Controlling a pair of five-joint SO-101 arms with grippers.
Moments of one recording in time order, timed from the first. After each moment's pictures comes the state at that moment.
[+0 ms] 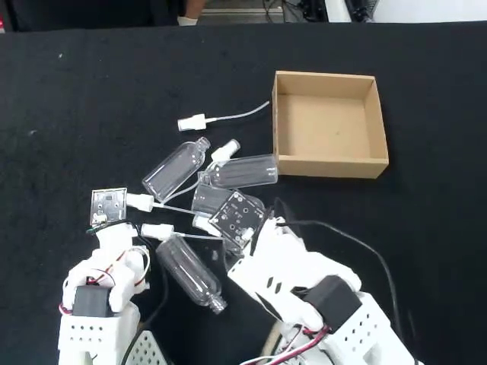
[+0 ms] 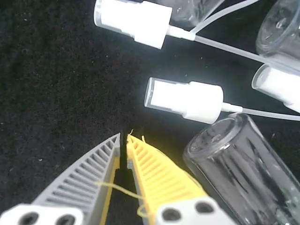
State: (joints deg) left arm -2.8 -103.7 96.1 72.8 4.6; right arm -40.6 -79.7 66.9 73.9 10.6
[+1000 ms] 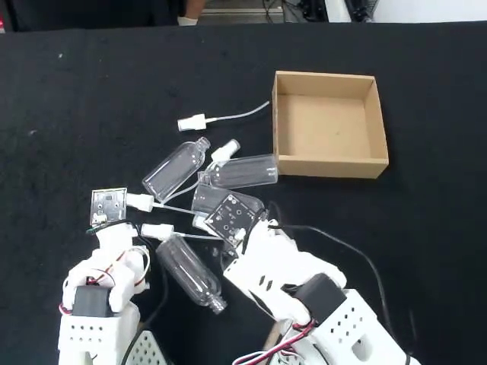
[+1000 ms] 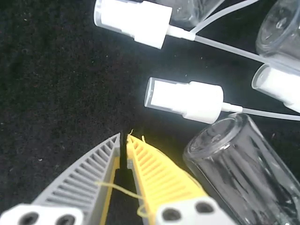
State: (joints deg) left arm -2.8 -103.7 96.1 72.8 4.6; right arm -40.6 -79.7 76.7 65.0 10.3
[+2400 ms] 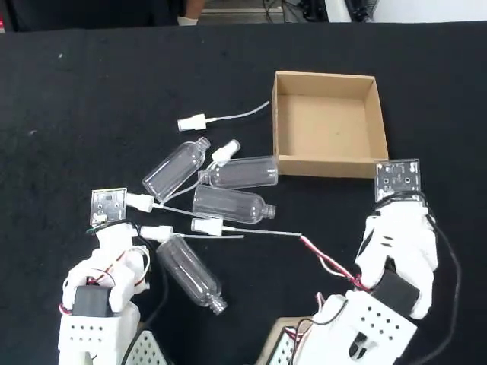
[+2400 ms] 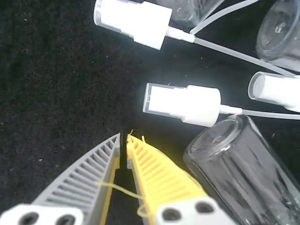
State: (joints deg) left arm -2.8 -103.7 96.1 72.8 4.6; right arm 35.5 -79.6 74.5 51.9 37.1
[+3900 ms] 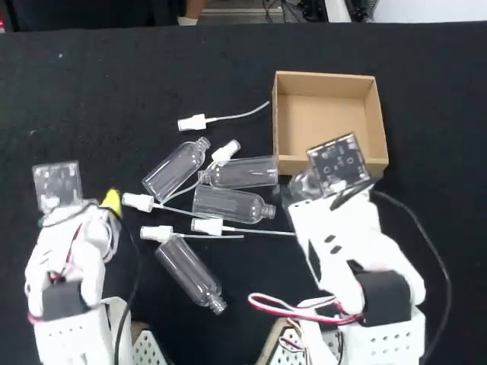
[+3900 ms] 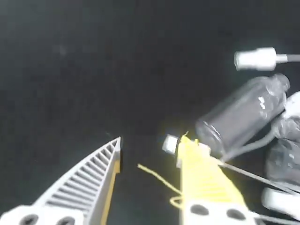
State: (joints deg) left arm -17.9 -90.8 74.1 59.5 -5.6; right arm -7.6 -73.5 45.3 76.1 13.5
